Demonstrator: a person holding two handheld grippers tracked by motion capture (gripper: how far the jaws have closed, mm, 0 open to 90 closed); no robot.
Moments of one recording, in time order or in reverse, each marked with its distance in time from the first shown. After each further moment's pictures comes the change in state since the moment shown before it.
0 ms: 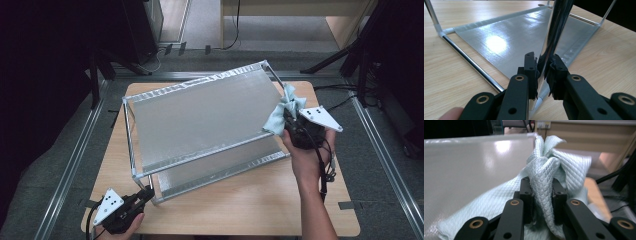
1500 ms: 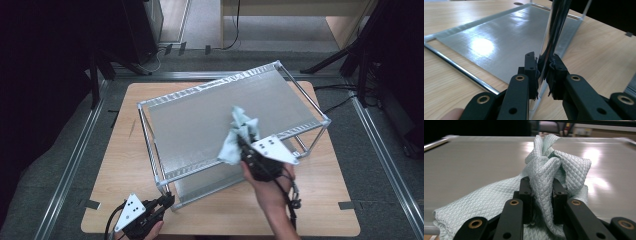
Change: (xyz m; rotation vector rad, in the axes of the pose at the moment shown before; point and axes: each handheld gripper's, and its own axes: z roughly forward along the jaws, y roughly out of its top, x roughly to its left) left arm -0.040 -0.001 0.018 0.010 -0.103 0.059; right arm 0.093 -0.027 -0.043 -0.038 0.236 -0.086
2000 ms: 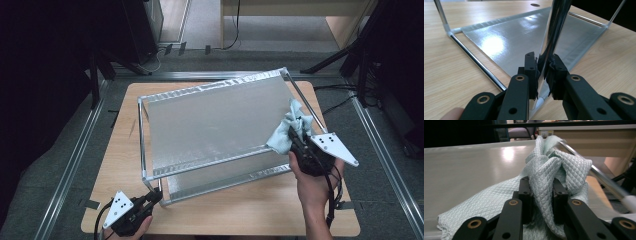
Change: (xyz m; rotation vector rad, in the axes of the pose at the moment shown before) left arm 0.019 -0.001 -0.010 -0.009 0.070 -0.031; right arm -0.089 -0.013 -0.028 -0.055 -0.195 0.123
